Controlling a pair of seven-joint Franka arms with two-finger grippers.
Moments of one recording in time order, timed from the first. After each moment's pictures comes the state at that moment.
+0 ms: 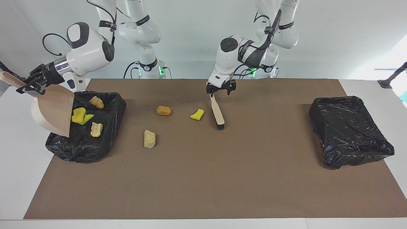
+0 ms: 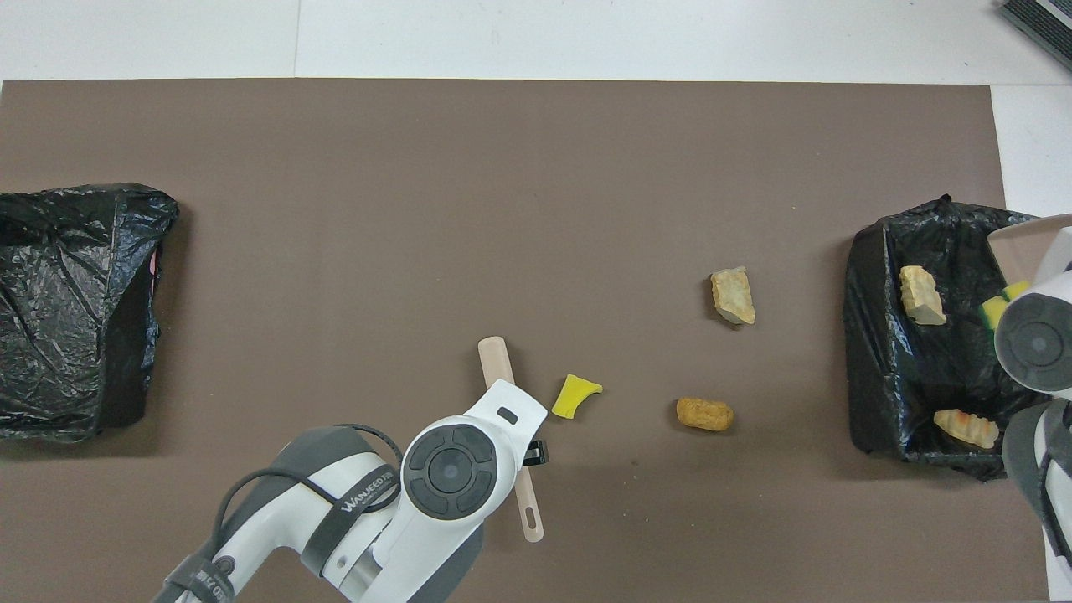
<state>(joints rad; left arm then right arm) -0.67 -0.03 -0.09 -2.21 -0.10 2.15 -0.85 -0.19 -0.15 0.03 -2.09 -1.49 2.06 -1.31</state>
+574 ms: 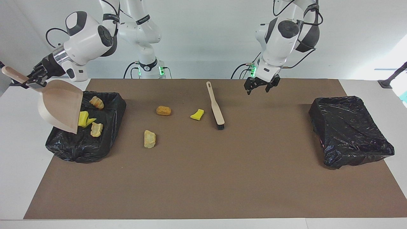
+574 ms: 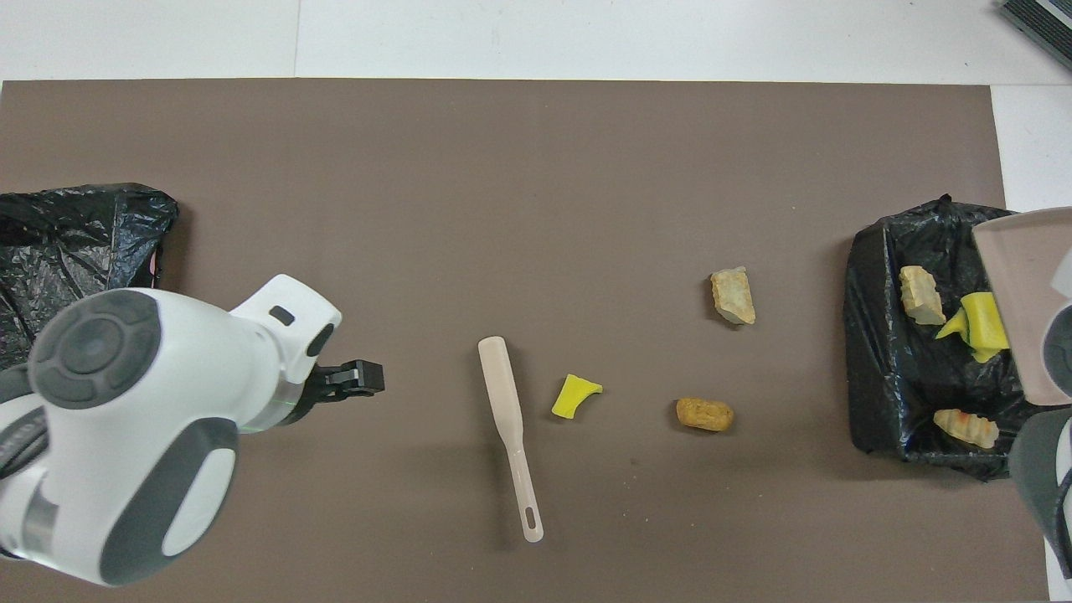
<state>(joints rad) -0.27 -0.21 -0.08 -2.13 -0.10 1.86 -0.41 -0.15 -0.19 0.04 -2.09 -1.17 2.06 -1.35</state>
